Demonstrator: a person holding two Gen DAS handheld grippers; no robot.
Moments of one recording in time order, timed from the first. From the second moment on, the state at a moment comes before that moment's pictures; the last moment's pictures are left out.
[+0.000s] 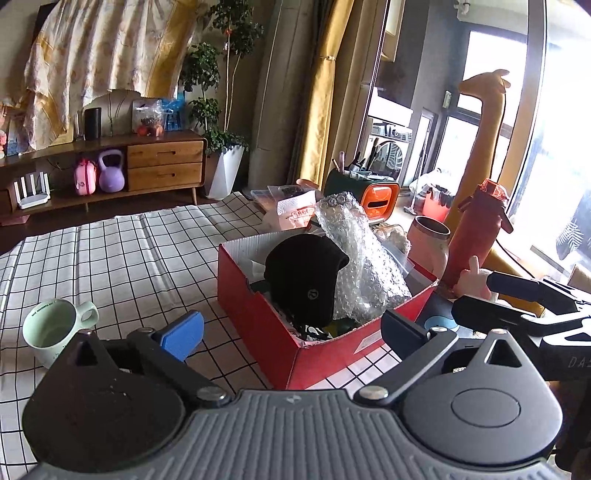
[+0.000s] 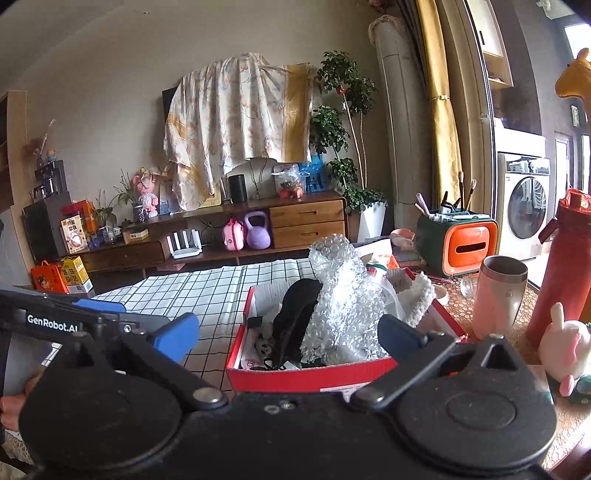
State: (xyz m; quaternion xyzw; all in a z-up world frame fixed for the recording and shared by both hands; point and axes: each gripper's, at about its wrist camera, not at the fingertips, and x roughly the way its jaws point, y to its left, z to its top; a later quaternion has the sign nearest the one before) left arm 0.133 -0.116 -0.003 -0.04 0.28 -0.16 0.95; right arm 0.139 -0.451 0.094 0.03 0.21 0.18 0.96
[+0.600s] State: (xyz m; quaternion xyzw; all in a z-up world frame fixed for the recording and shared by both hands) left arm 0.107 -0.112 -0.002 -0.04 0.26 -0.16 0.95; right arm 0.122 -0.447 0.084 0.04 0.21 0.15 0.96
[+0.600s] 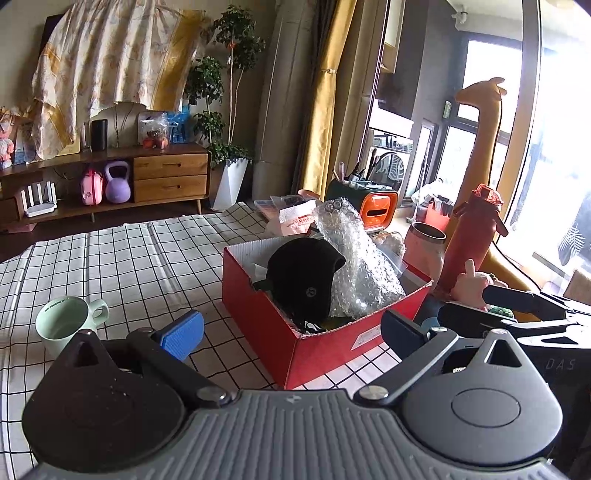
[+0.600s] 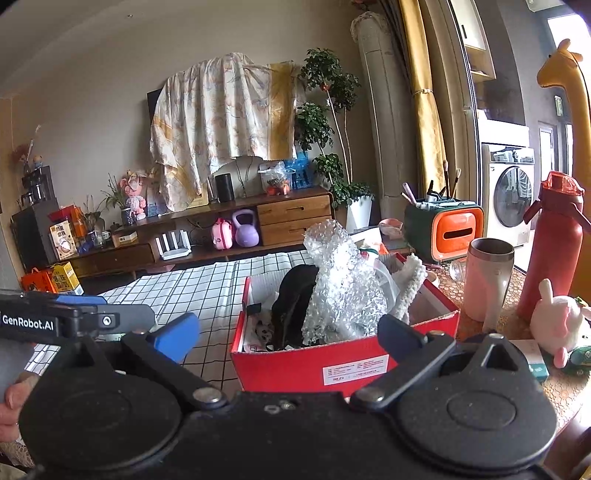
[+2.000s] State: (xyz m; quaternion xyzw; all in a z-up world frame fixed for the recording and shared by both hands) left arm 0.097 -0.109 -0.003 -0.03 0.24 -0.15 0.96; right arm 0.122 -0.434 0.089 0.03 0.21 0.15 0.97
